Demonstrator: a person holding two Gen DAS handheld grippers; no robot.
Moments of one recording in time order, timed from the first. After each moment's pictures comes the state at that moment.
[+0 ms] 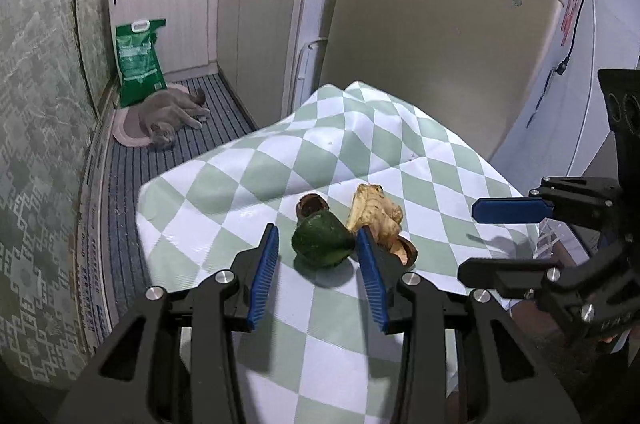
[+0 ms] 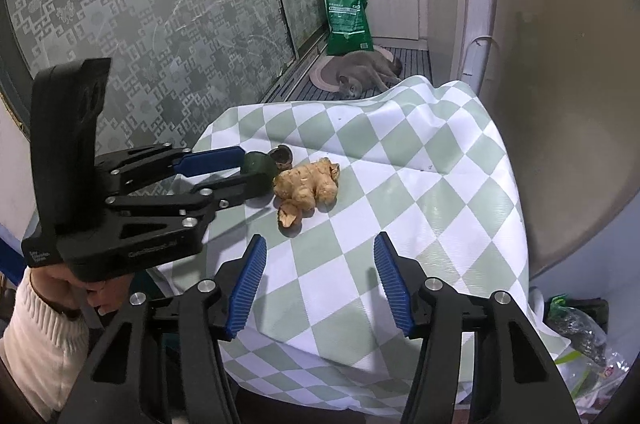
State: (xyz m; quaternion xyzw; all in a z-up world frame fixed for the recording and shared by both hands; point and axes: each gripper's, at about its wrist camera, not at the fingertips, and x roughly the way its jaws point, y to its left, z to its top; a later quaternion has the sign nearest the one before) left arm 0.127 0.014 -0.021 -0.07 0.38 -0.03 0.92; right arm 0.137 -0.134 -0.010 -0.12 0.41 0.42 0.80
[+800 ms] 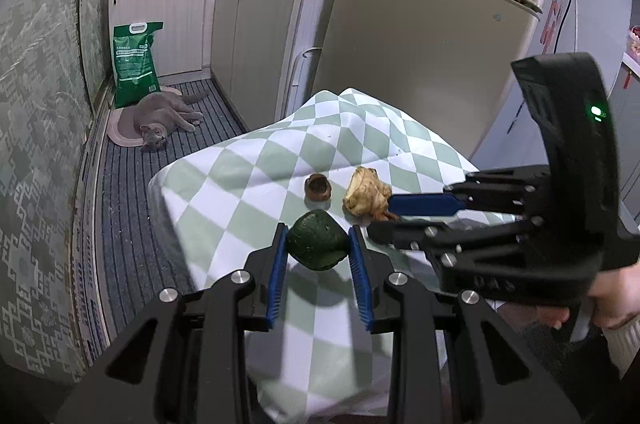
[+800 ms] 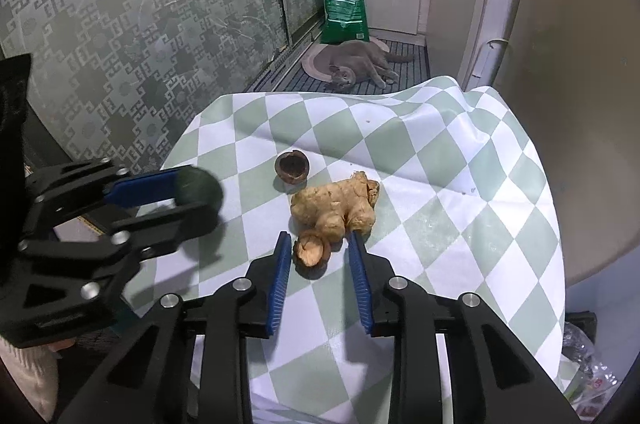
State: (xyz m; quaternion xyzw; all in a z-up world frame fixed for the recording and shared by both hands) left arm 0.088 0.028 -0.012 -0.08 0.35 -0.06 0.93; right arm 0.143 -0.084 -0.027 -0.16 0.42 0.39 0.80
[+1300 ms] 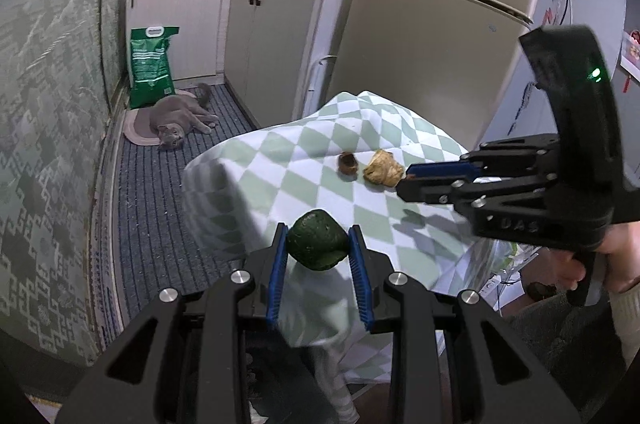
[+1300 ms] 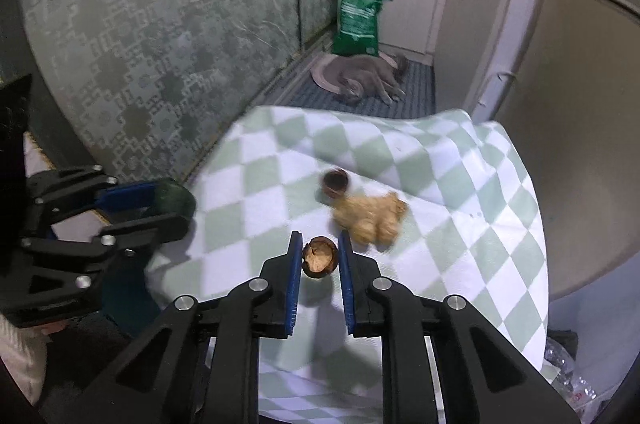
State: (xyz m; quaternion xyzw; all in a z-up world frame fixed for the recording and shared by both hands) left arm 0.041 0.054 -0.009 -0.09 0.34 -0.04 0.94; right arm 0.111 -0.071 -0.001 -0.20 0.38 0.41 0.80
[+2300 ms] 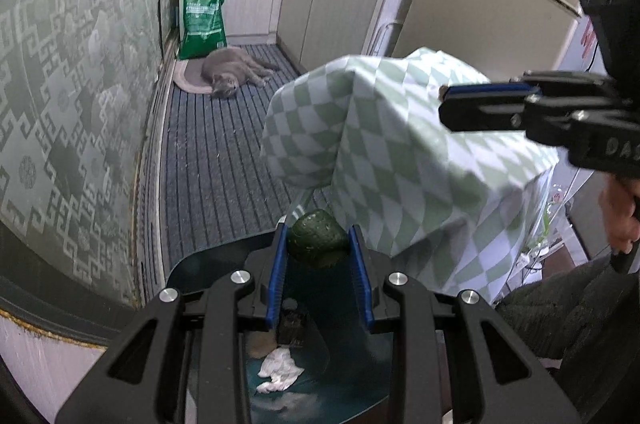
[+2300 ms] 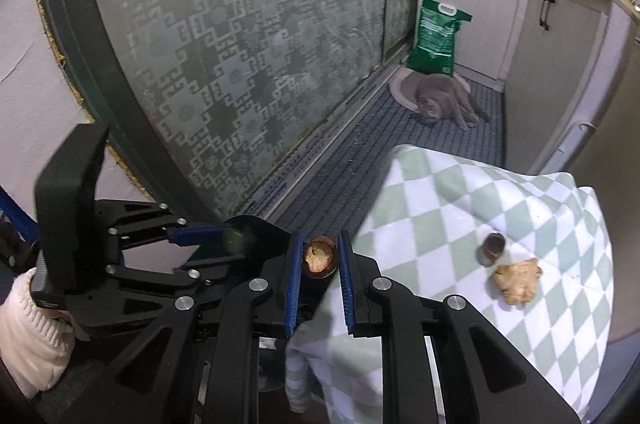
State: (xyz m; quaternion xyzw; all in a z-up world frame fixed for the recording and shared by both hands) left arm -0.016 0.119 -0.052 -0.11 0.40 0.03 0.91; right arm 0.052 0.012 0.010 -0.21 0.37 0.51 0.75
